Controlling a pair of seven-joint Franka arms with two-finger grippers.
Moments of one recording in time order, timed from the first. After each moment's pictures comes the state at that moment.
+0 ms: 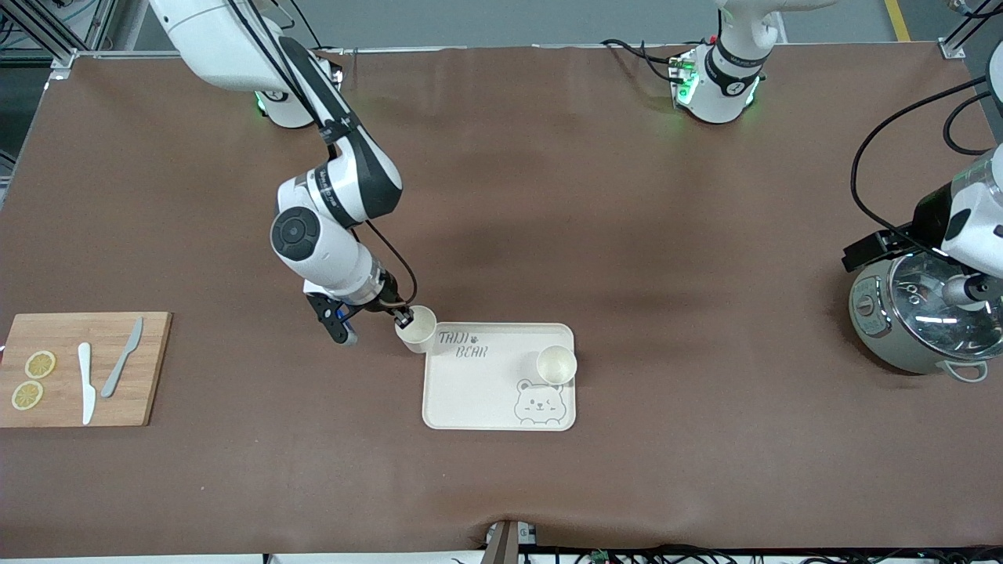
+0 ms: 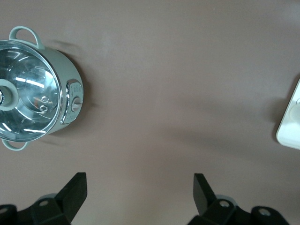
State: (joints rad) left arm 0.02 0.15 -0.08 -1.48 0.04 1.58 -0.27; right arm 0.44 0.49 0.03 -1.79 0.23 2.39 1.24
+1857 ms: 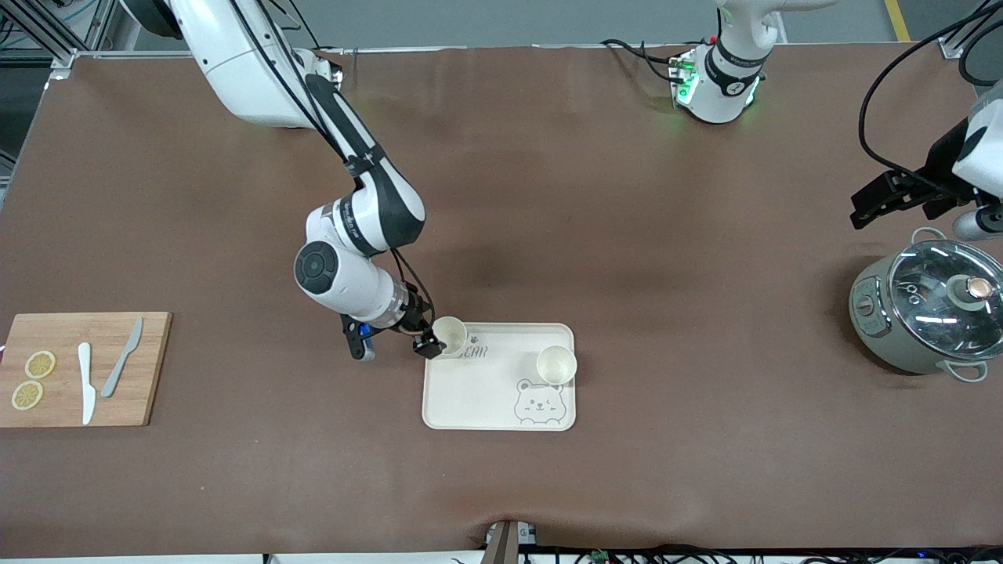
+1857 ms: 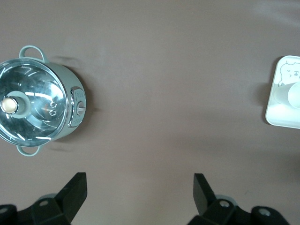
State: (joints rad) left arm 0.01 0.02 -0.10 -1.51 0.04 1.57 -0.18; right arm 0.49 0.63 -0.01 -1.63 0.41 2.38 1.36
